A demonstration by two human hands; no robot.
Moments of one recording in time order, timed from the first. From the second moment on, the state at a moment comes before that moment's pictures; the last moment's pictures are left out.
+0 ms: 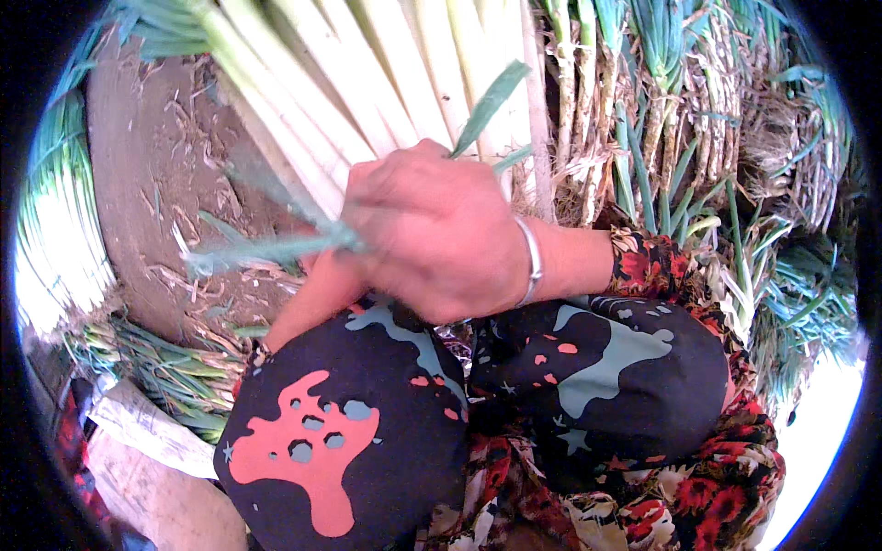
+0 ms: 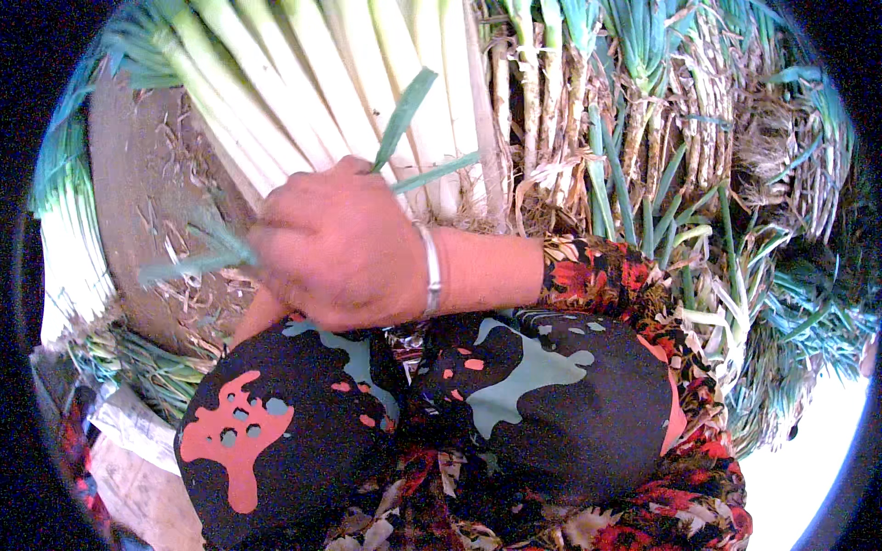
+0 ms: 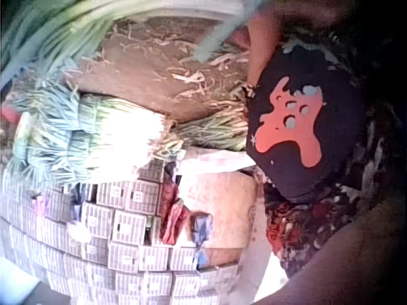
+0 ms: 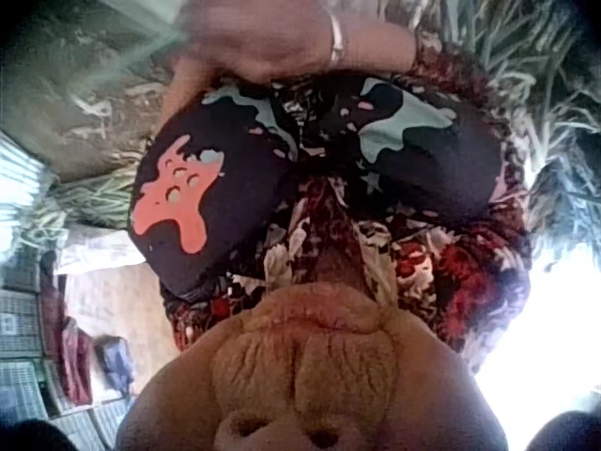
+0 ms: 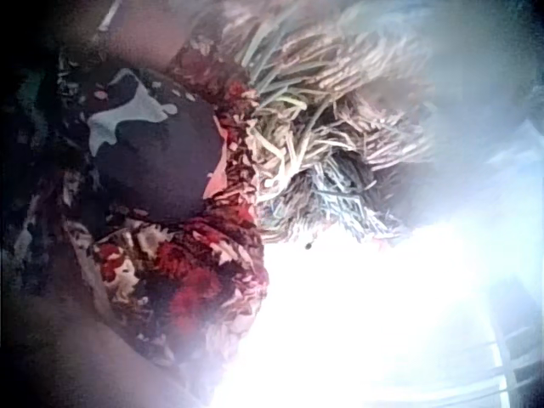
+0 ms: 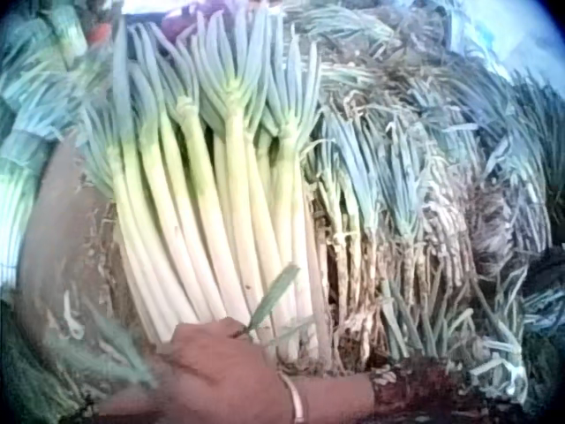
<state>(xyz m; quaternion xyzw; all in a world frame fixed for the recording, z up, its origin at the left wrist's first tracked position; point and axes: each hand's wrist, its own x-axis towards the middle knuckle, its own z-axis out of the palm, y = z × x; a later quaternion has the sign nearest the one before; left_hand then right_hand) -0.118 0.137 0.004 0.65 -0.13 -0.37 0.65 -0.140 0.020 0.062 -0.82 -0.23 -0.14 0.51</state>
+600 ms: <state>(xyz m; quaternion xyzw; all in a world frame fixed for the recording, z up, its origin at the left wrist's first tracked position) -0.123 0.126 0.022 0.85 -0.24 -0.16 0.45 -0.204 -0.104 0.024 -0.94 0.12 0.11 0.31</state>
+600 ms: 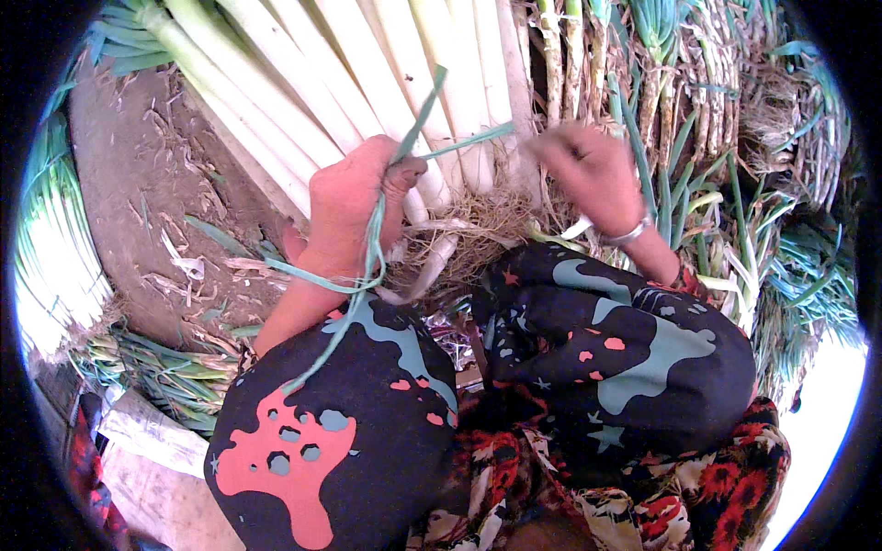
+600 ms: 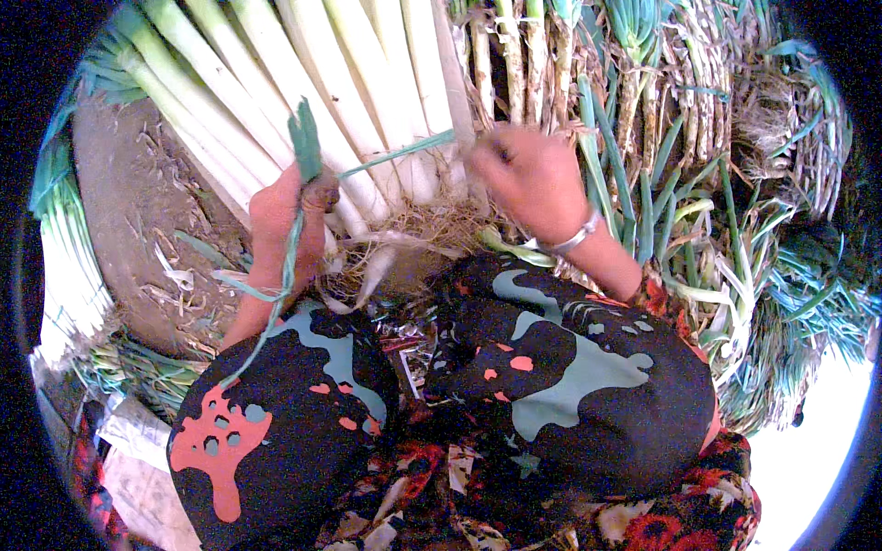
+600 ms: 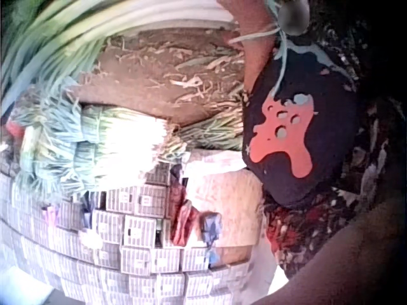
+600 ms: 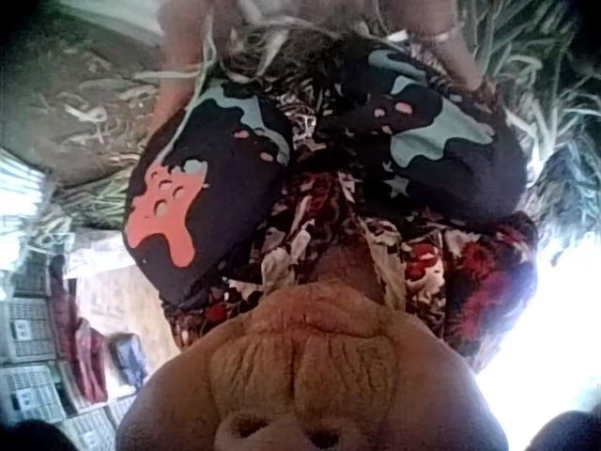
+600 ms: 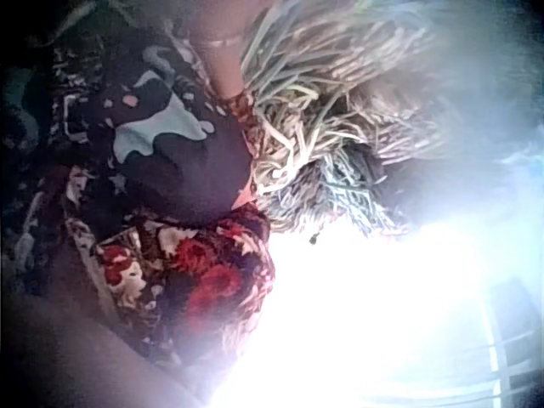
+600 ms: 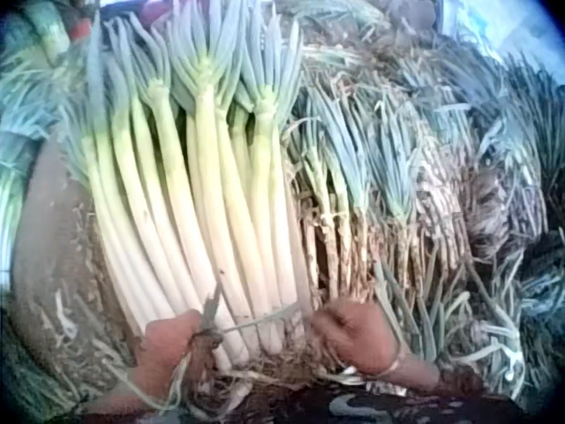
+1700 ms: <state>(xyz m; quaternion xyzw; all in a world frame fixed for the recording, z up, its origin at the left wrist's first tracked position) -0.119 0.143 0.023 0.82 -0.16 -0.25 0.49 -0.203 -0.079 0.014 -0.42 0.43 0.32 0.73</state>
